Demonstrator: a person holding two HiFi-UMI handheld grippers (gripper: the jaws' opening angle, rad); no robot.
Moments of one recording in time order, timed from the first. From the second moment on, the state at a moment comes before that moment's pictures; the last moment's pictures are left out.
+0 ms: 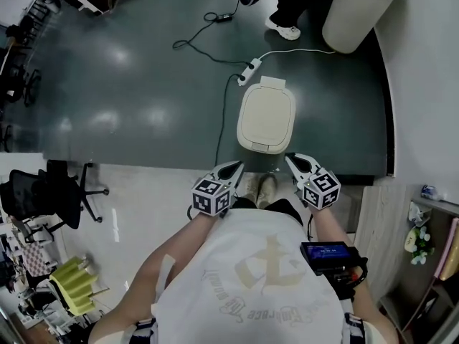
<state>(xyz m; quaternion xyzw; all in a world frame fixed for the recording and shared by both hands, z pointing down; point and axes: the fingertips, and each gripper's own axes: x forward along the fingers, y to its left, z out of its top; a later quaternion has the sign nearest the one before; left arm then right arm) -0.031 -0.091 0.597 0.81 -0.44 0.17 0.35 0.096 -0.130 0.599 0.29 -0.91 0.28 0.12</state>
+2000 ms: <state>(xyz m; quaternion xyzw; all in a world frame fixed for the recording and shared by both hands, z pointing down) 0.002 -0.162 0.775 0.78 -0.36 0.35 0.38 0.088 -0.223 0.699 0.33 -0.87 0.33 0.17</state>
